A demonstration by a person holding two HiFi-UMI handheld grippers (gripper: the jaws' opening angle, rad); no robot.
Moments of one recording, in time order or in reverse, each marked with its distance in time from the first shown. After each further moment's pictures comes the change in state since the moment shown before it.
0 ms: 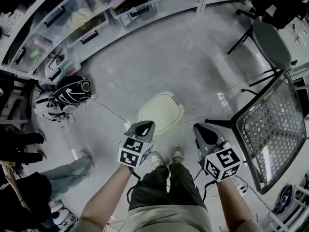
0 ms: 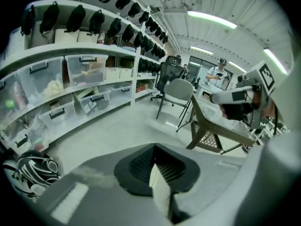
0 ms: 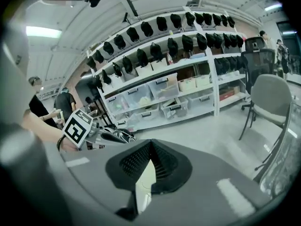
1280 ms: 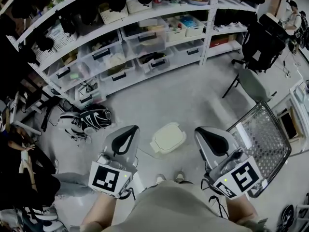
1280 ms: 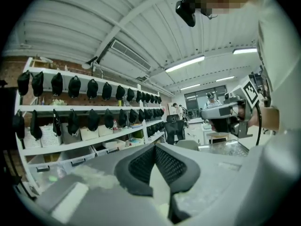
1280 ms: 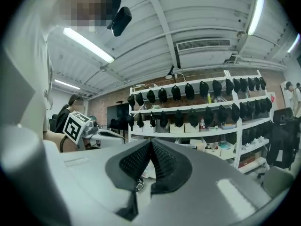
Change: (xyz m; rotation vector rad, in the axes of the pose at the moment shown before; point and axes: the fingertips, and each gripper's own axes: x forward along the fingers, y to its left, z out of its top) left arm -0.423 -0.103 0.237 0.266 -0.615 0.252; right arm -0.250 0.242 0.281 -0.381 -0.475 0.191
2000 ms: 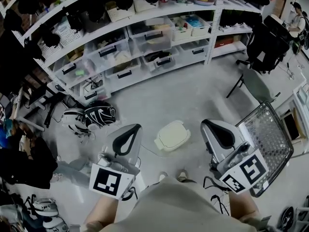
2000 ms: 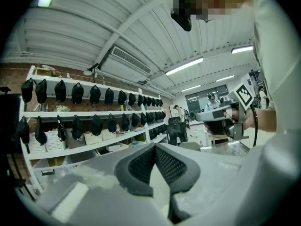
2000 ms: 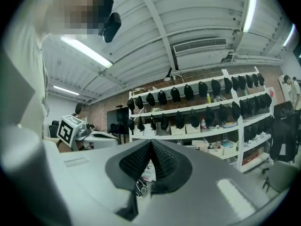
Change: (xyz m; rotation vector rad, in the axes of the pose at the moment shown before) left arm -0.029 0.003 0.016 -0.008 -0.021 0.045; right arm 0.005 0.004 0.015 0.051 -0.038 0.005
